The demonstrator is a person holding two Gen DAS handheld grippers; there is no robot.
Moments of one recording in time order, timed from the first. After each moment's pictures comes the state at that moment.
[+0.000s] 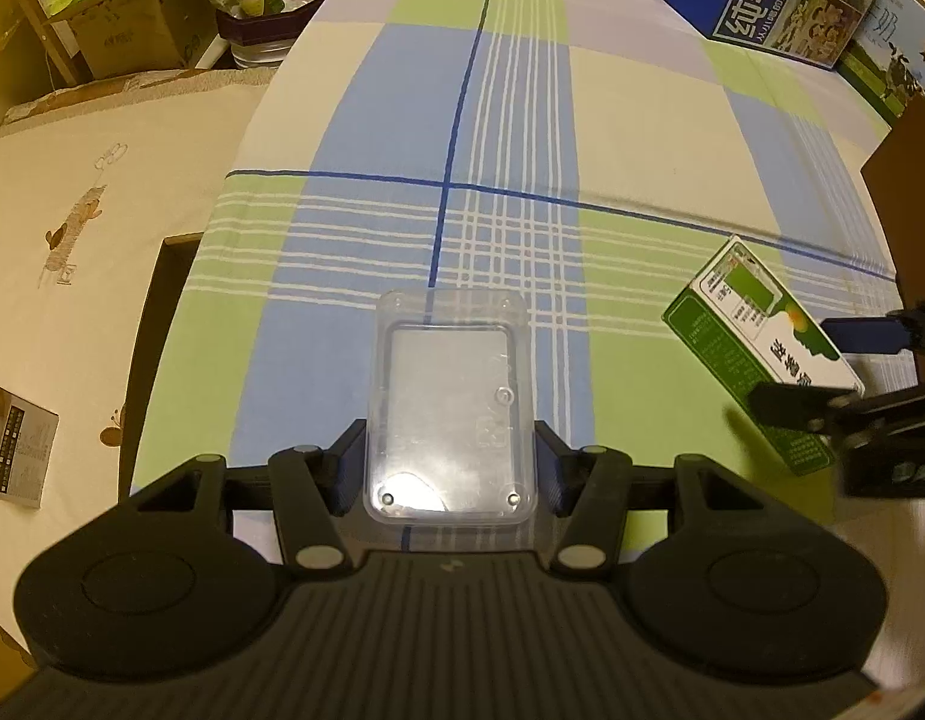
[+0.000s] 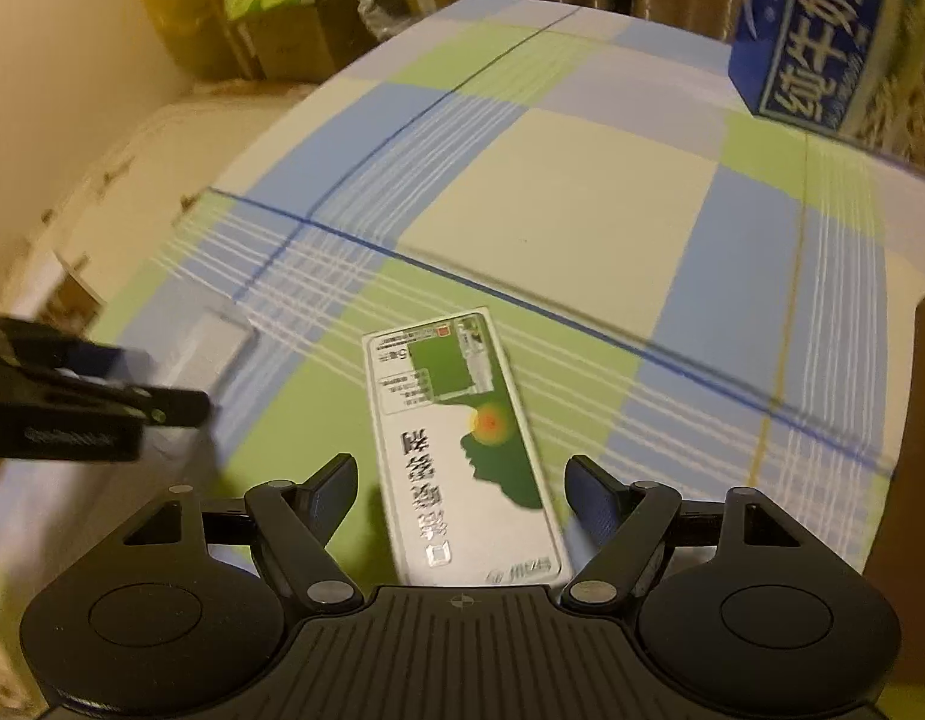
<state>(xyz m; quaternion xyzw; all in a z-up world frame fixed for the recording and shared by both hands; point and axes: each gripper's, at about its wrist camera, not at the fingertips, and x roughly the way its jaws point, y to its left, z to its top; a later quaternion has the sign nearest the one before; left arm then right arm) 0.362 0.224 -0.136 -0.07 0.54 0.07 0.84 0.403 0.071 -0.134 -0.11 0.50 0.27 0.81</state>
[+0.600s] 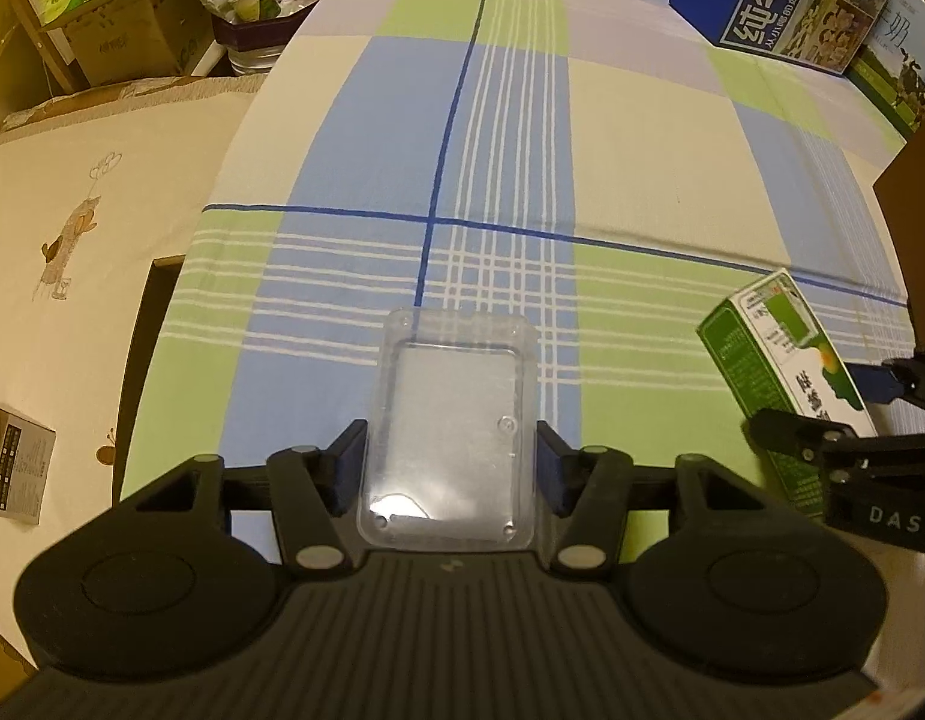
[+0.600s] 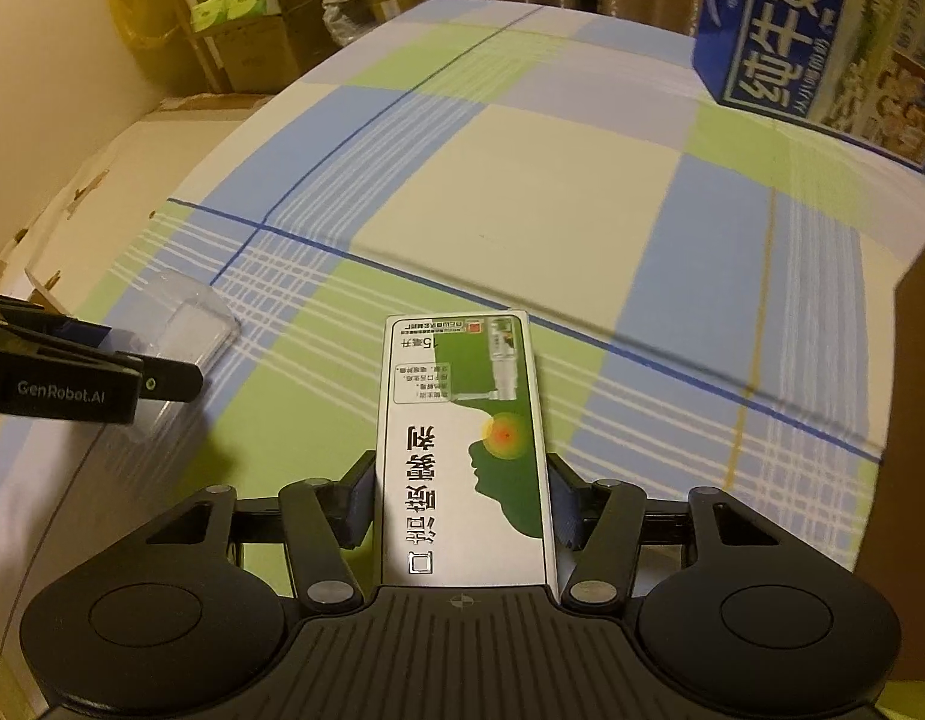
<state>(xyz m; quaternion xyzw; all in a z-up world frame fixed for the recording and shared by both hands) 0.385 0.218 -0.138 -0.06 0.54 0.07 0.84 0.403 0.049 -0.140 -0.09 0.50 0.25 0.83</state>
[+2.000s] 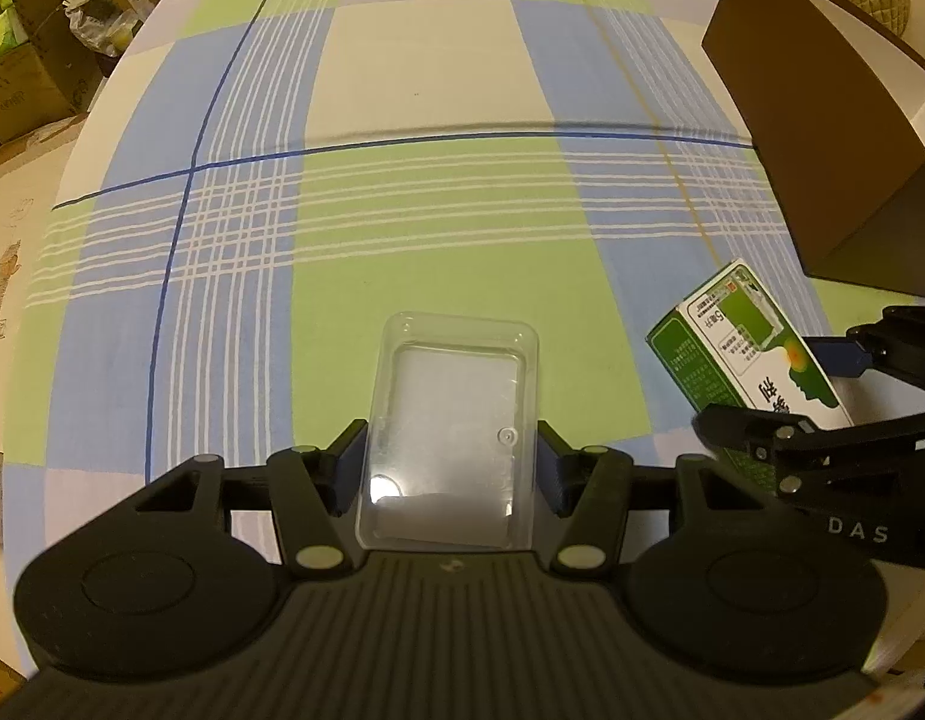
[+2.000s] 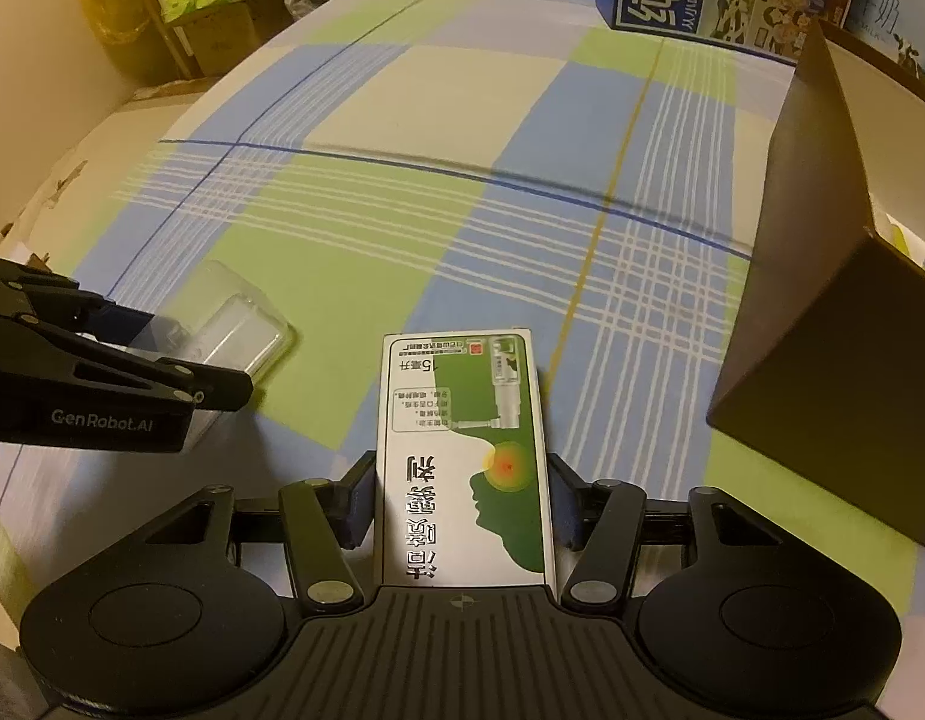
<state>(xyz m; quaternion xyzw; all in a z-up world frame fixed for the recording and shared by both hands) 0.346 0.097 -0.133 0.00 0.56 -0.02 0.83 0.328 -0.033 -0.132 -0.08 0.52 0.22 0.82</state>
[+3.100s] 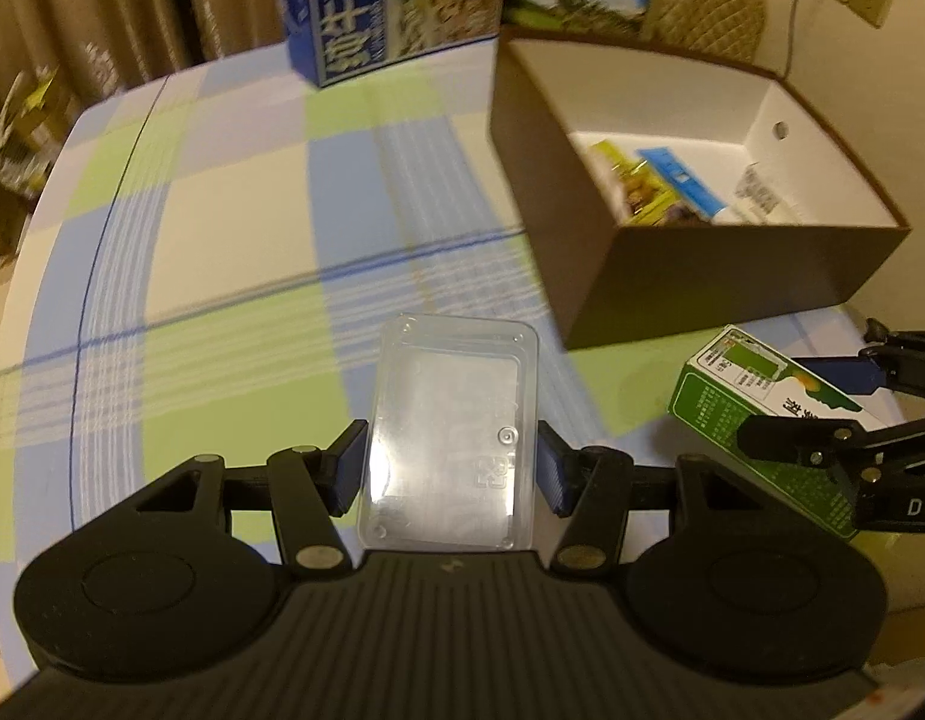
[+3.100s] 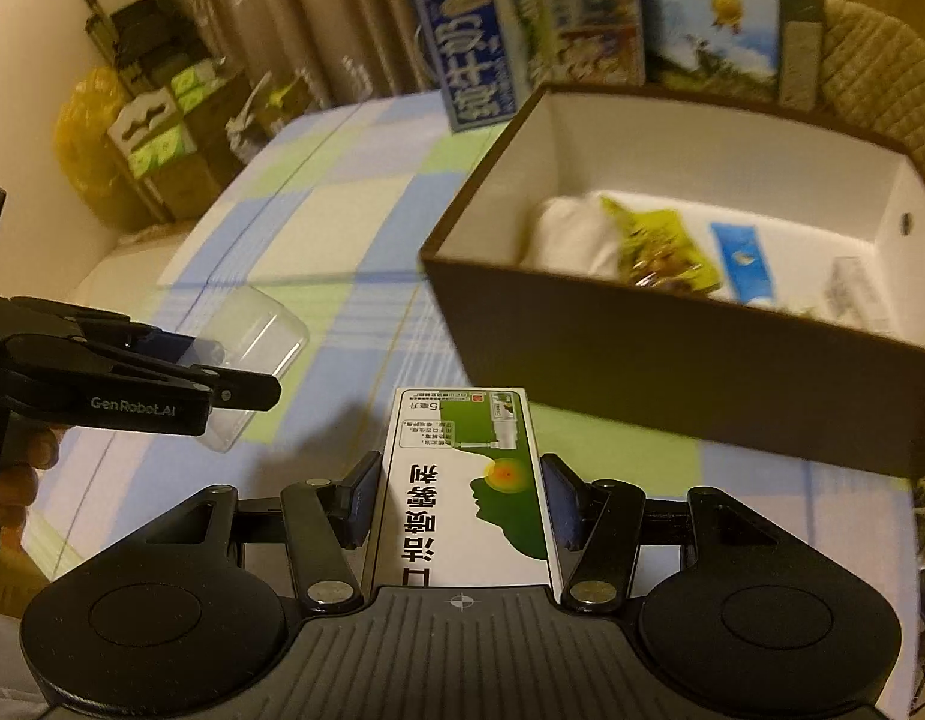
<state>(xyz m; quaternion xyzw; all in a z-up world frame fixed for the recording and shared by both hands) 0.332 -0.021 -0.058 0.04 0.49 -0.11 0.87 0.266 -0.186 -0.035 0.04 0.45 0.18 0.87</state>
